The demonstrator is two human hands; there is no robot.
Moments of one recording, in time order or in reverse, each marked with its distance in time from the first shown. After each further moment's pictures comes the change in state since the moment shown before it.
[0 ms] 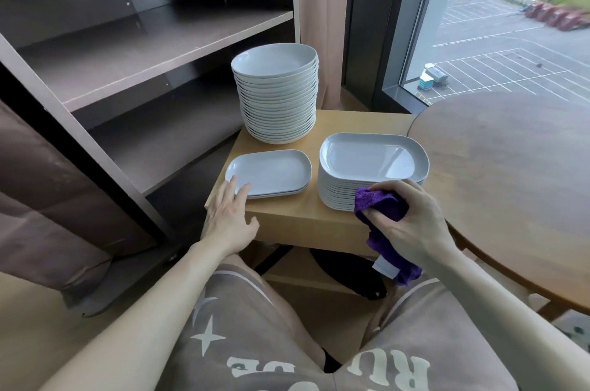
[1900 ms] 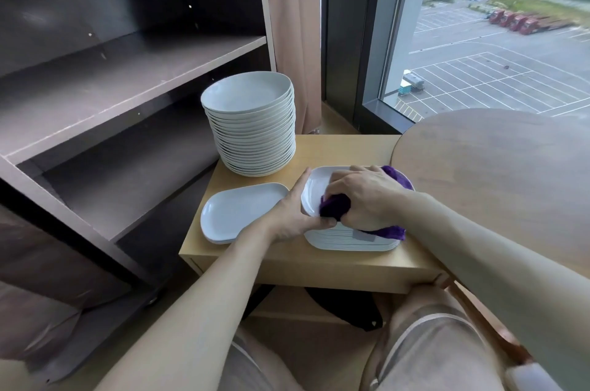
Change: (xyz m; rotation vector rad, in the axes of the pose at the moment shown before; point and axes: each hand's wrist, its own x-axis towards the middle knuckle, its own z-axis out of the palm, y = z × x) left_hand 0.084 0.140 -0.025 -0.766 -0.462 0.179; right_hand 0.135 -0.035 -0.002 -0.747 -0.666 -0.273
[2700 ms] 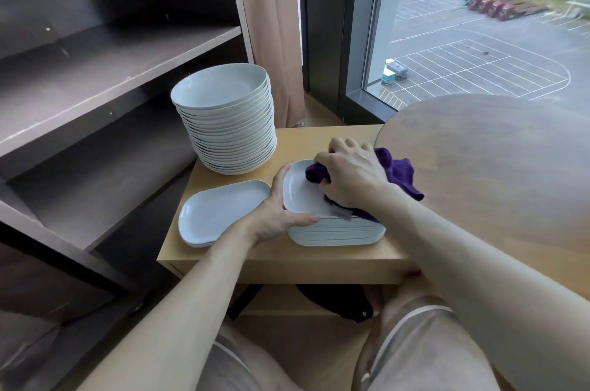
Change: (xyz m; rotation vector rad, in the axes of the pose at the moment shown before) left_hand 0.011 -0.012 0.002 -0.131 -0.066 -0.009; right_hand 0.029 0.021 0.021 -0.101 0.325 0.234
